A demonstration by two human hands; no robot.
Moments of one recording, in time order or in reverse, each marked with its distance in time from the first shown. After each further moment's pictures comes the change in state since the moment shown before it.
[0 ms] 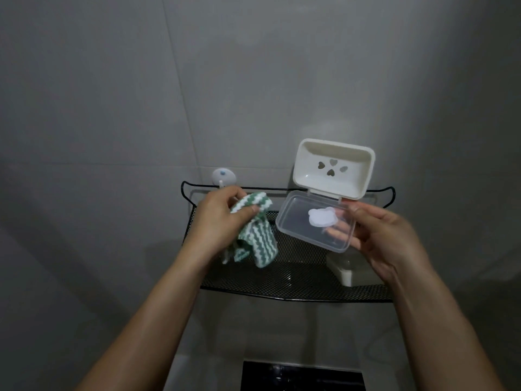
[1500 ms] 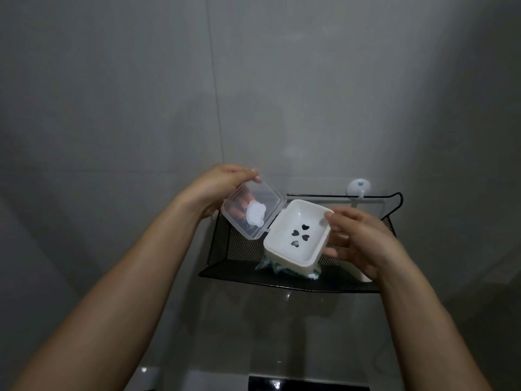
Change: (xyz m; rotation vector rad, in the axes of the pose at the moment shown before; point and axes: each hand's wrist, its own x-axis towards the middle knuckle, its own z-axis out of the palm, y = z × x) left_hand 0.036 0.022 -0.070 -0.391 -0.329 -0.237; right_hand -0.036 0.015 0.049 -0.266 -0.124 0.021
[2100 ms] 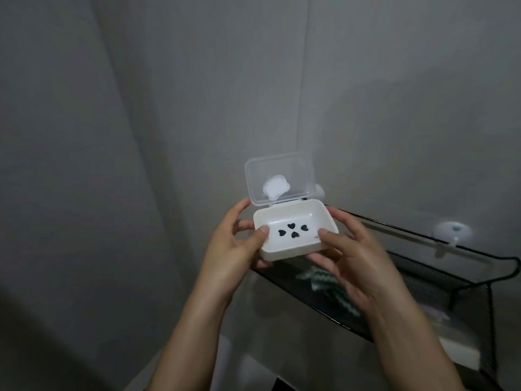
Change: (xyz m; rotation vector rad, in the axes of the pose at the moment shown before) left_hand -0.121 -0.047 0.052 -0.227 0.741 0.106; right_hand 0.017 0.003 0.058 0.234 -0.447 0.071
